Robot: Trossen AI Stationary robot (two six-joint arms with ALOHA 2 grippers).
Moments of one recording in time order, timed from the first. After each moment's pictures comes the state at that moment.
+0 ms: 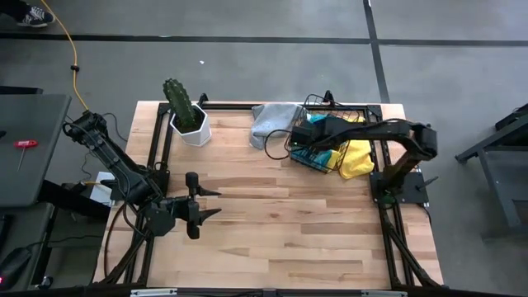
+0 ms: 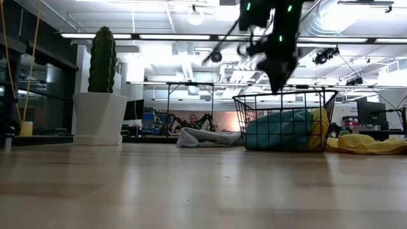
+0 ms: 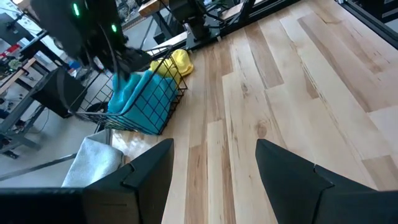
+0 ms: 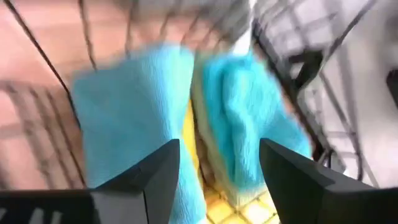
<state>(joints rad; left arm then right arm) -0.68 1.11 0.78 -0.35 -0.92 -0.05 -0.20 1.65 1.33 -1.16 0.55 0.40</state>
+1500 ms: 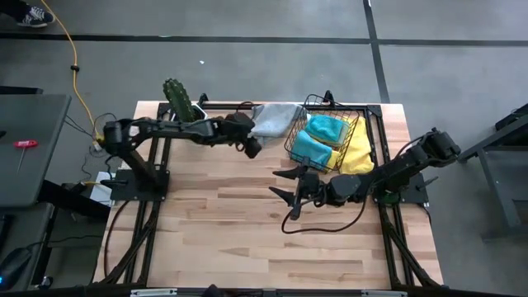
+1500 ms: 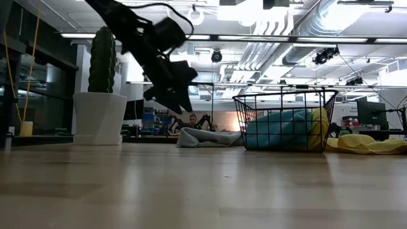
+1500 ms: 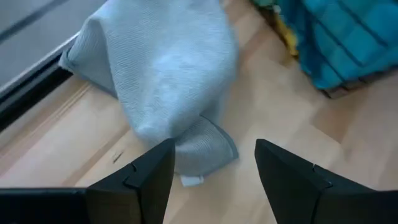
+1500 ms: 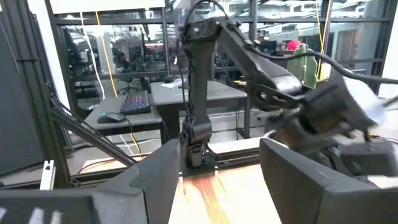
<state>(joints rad) 0.47 1.65 0.98 -0.17 -0.19 -0.26 0.37 1.48 0.82 0.78 0.58 -0.02</state>
